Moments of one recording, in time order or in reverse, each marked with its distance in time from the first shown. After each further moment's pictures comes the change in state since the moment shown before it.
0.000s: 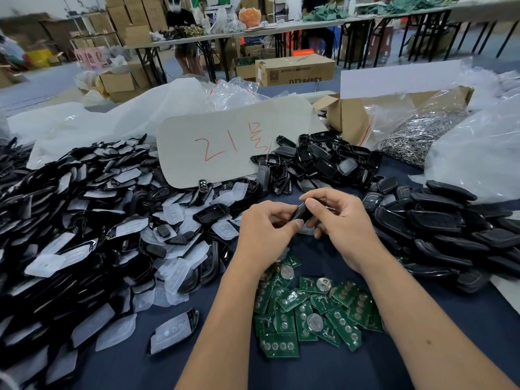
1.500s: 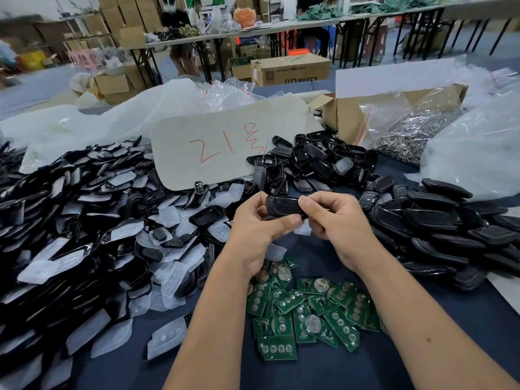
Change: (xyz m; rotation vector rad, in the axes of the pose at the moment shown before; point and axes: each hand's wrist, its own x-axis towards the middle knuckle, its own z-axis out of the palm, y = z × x) left_hand 0.005 -0.005 -0.005 -0.648 -0.075 -0.214; right_hand 0.000 -0.003 0.001 0.066 -0.061 0.011
